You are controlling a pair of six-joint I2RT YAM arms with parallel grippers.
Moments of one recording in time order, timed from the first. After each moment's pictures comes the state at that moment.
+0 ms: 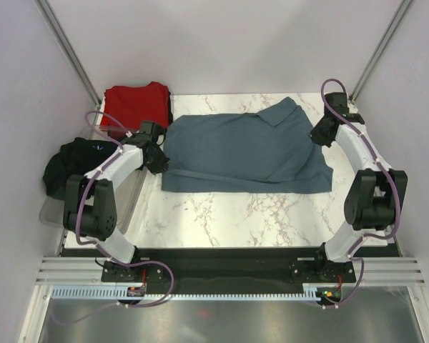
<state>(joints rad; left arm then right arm) -0.20 1.62 1.12 -0.61 -0.10 -0.78 -0.04 1.69 1.43 -0.68 0.16 0.66</state>
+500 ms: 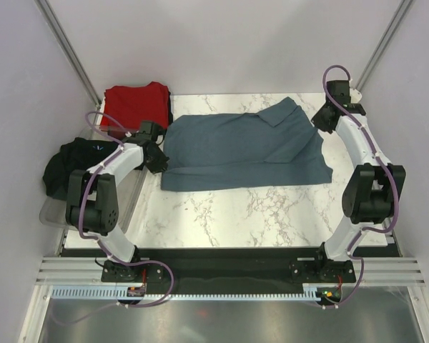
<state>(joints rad) -0.17 1.68 1.14 -0.58 -0.09 -0.78 -0.04 1.78 1.59 -0.64 0.22 0.67</state>
